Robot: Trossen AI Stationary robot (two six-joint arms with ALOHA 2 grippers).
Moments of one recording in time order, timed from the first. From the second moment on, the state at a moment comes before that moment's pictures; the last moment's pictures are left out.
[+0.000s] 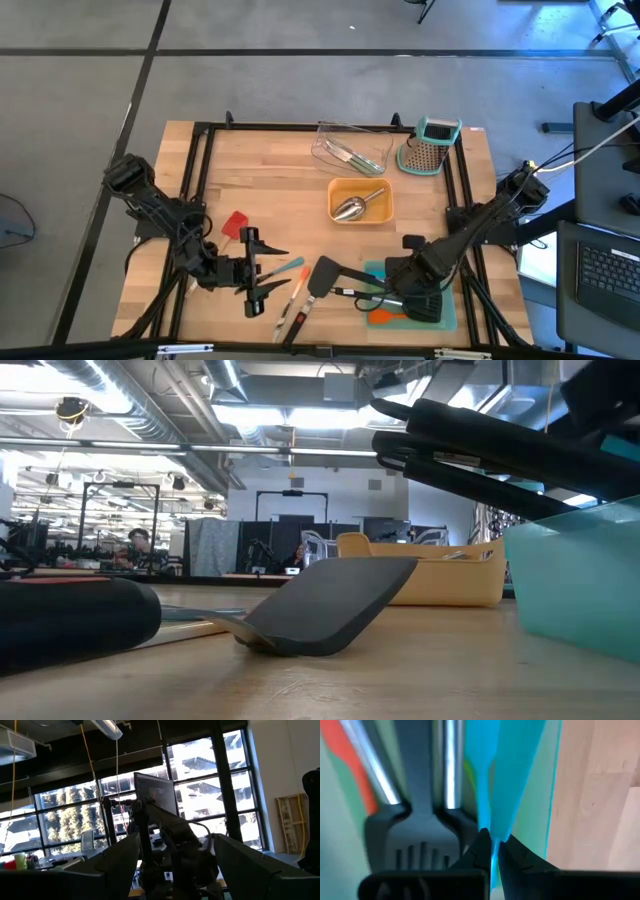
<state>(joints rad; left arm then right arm) -0.78 1.50 0.79 1.25 -0.82 0.56 0.67 1.63 1.09 -1.04 -0.02 0.72</state>
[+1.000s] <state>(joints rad) -0.77 1.50 0.79 1.21 -0.82 0.52 0.64 1.67 1.27 -1.17 0.01 0.53</state>
